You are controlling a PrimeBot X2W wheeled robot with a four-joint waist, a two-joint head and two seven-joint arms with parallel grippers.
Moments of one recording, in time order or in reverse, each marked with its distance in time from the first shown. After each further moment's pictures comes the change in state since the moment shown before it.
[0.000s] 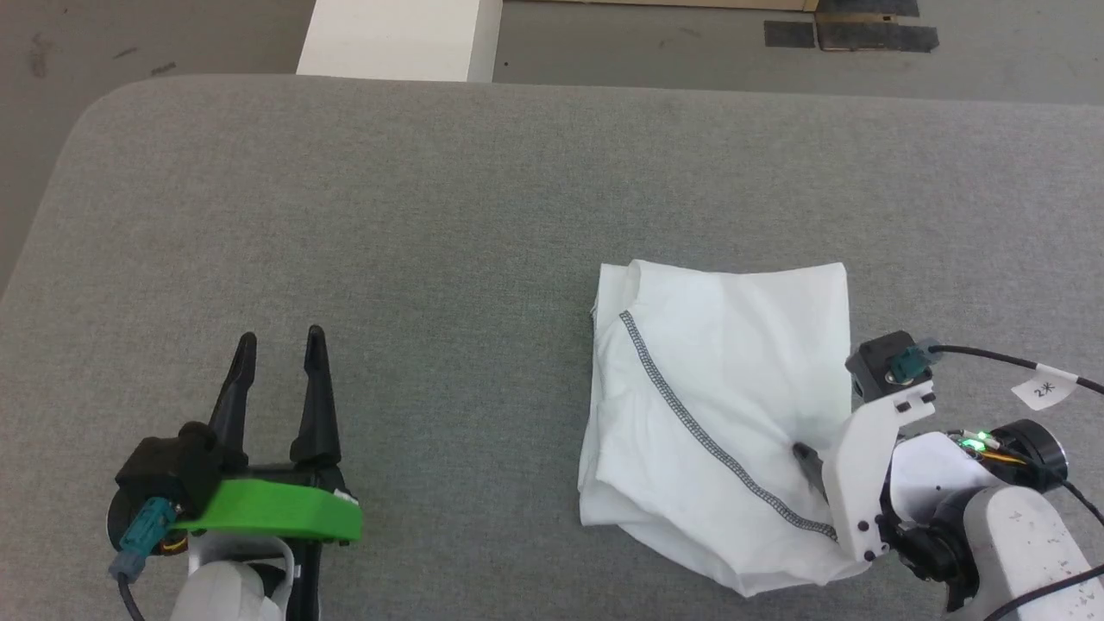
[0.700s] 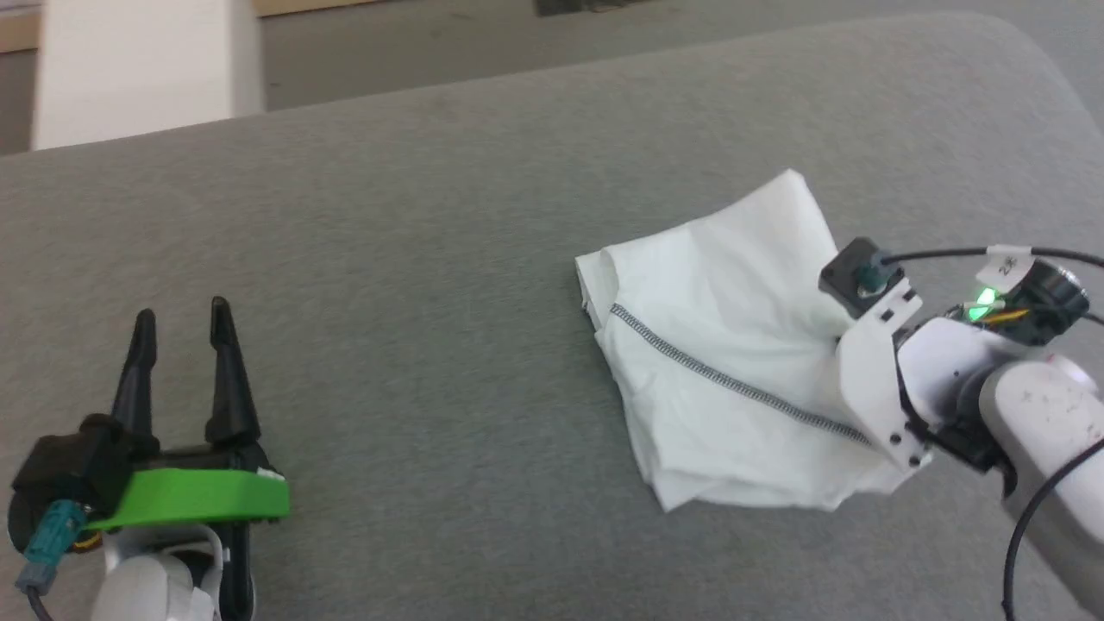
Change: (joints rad) left arm 0.002 0.048 0.085 -0.089 0.000 0.048 0.003; right arm -0.359 -0.354 0.427 0.059 0.157 0.000 -0.036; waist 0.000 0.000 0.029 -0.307
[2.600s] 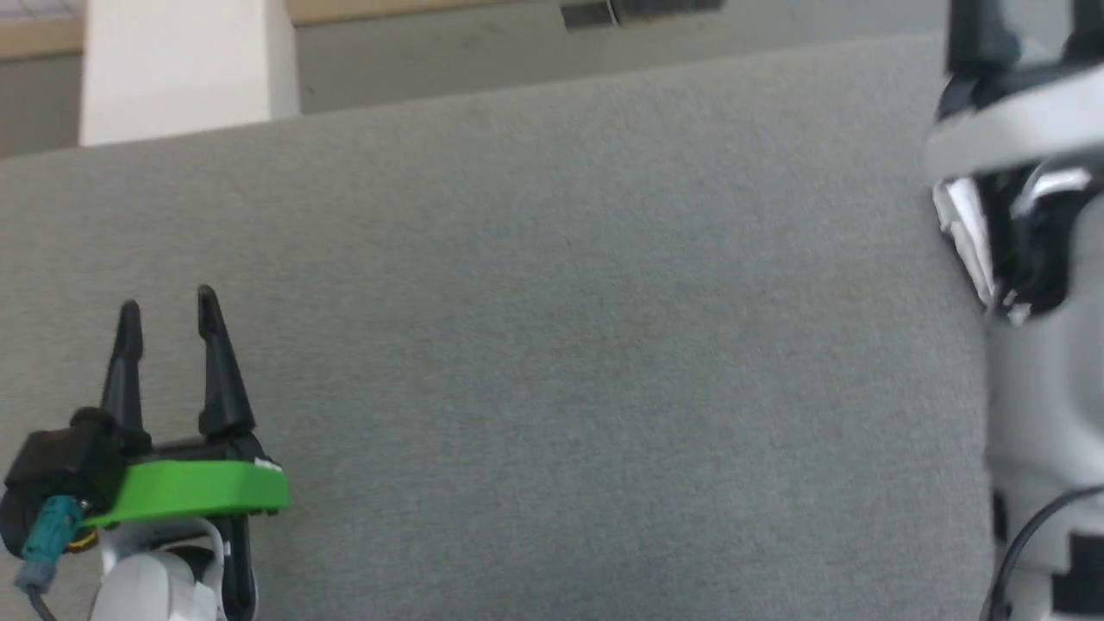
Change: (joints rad) left arm 0.001 0.015 -0.014 -0.064 0.001 0.072 0.031; right arm -0.197 0.463 -0.644 0.058 -0.128 0.000 -0.881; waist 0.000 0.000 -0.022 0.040
